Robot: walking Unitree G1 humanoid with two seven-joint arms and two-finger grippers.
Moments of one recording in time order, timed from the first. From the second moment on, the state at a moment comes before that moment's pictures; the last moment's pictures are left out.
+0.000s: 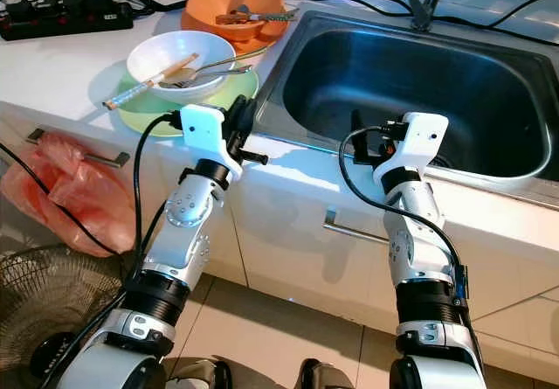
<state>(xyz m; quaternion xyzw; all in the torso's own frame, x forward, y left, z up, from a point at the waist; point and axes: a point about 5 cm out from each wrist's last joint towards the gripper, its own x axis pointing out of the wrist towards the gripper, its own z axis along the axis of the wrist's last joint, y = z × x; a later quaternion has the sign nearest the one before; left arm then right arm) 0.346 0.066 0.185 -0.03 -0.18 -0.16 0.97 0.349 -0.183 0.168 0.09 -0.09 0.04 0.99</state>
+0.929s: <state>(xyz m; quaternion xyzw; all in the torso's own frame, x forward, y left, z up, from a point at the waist) 0.345 0.067 0.181 -0.03 -0.17 -0.15 0.97 0.346 -0.181 0.171 0.09 -0.10 0.05 0.99</state>
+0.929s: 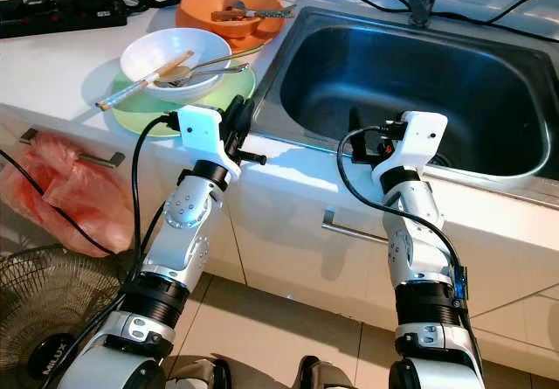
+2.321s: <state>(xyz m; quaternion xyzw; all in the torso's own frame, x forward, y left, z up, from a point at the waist) 0.344 0.066 0.184 -0.01 -0.18 -0.15 0.97 0.347 -0.180 0.172 0.08 -0.11 0.05 0.99</state>
